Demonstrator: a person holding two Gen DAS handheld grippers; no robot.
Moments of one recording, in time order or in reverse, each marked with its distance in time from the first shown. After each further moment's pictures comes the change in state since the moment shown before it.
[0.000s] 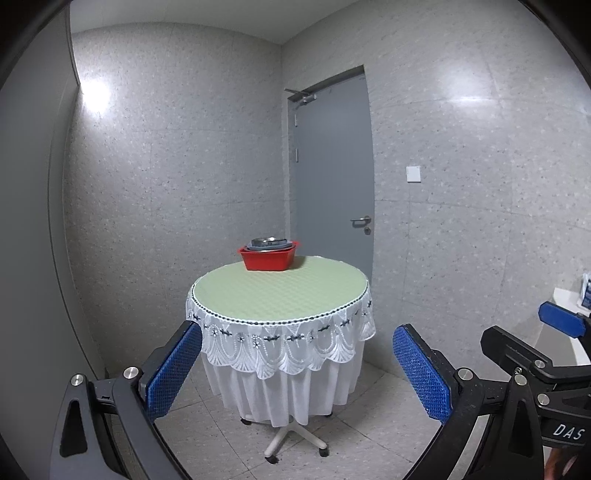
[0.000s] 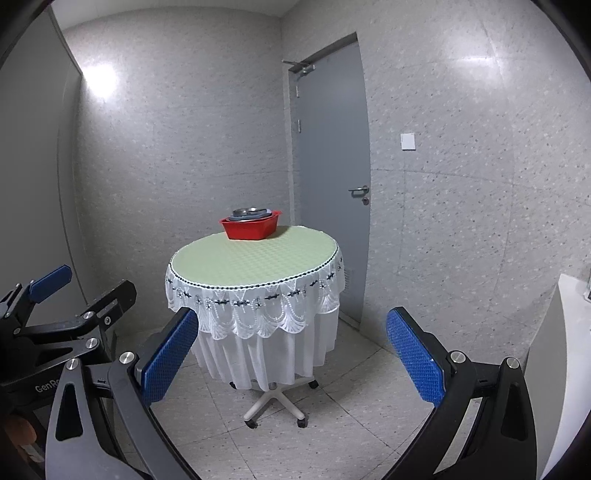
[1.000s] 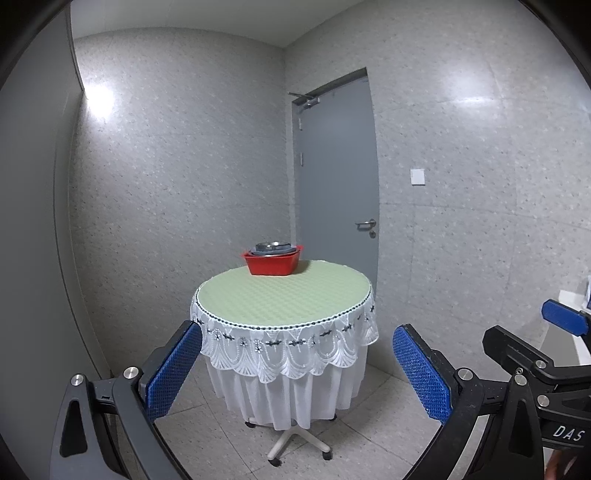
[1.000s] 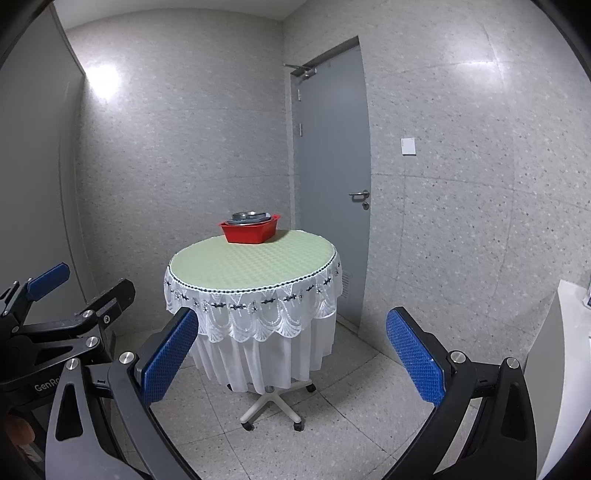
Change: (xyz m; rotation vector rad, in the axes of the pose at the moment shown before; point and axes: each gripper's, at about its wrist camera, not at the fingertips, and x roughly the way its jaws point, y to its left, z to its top) left arm 0.022 0.006 0.001 0.008 -0.018 0.015; right arm -0.002 -0.011 0.004 -0.015 -0.012 0.008
